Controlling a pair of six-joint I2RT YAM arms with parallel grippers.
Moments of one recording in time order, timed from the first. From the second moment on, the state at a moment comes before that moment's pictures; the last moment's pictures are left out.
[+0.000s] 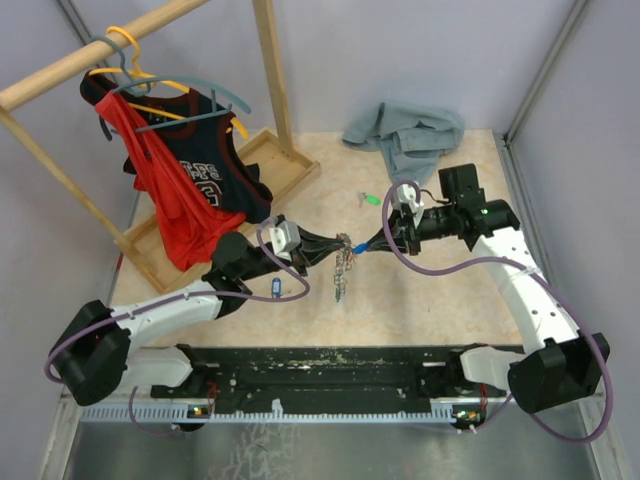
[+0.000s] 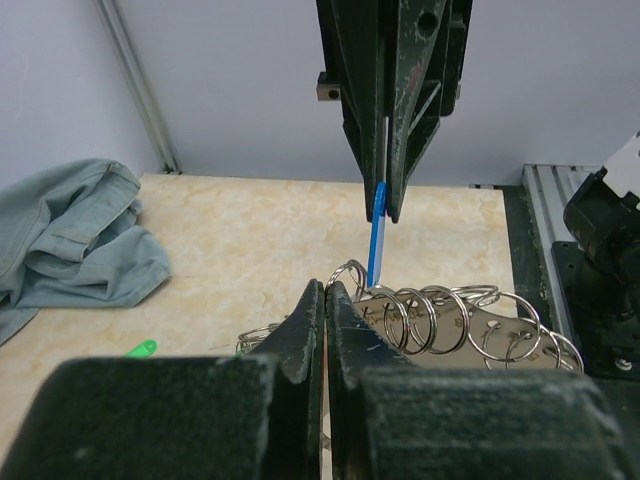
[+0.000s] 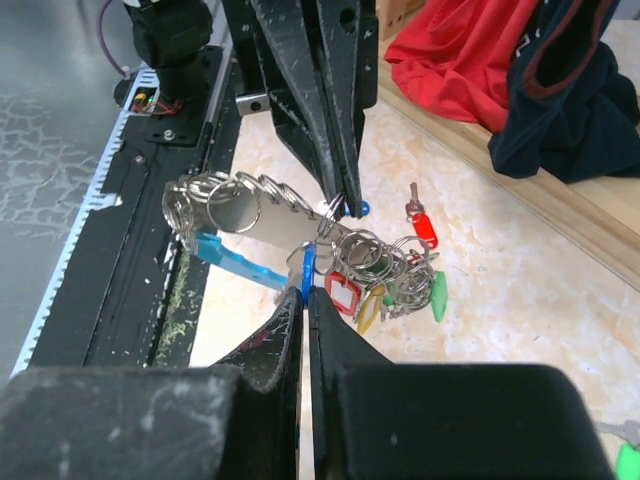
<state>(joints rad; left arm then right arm) -0.79 1.24 0.60 0.89 0.52 0.01 0.25 1.20 1.21 -0.90 -1.26 -0.94</state>
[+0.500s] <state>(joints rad) -0.79 1.29 0.56 1.08 0.47 -0.13 0.25 1.20 1.10 -0.74 -1.34 -0.85</state>
